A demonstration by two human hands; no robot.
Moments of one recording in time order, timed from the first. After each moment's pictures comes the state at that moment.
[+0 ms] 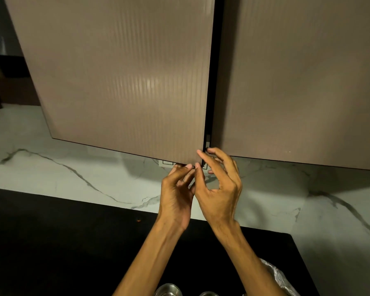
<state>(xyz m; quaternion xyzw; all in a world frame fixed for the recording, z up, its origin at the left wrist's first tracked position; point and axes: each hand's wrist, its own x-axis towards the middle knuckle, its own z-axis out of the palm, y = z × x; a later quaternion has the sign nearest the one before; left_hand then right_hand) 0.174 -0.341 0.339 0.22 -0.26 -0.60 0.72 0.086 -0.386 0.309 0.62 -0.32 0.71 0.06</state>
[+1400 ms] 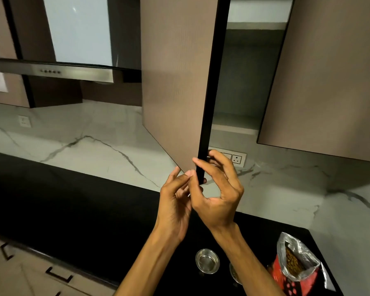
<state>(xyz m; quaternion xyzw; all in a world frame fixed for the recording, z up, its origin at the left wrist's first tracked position) 0.322 -0.115 0.334 0.20 -0.23 -0.59 0.75 0.234 -0.159 0.330 0.65 -0.22 0.72 0.04</state>
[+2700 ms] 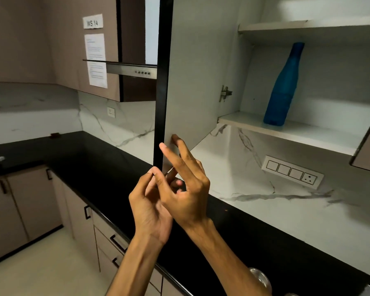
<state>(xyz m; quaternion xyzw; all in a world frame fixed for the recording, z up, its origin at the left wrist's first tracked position) 0.448 -0.030 0.334 0.20 -0.12 -0.37 0.90 0.416 -0.104 0.330 0.75 -0.06 0.65 -0.11</state>
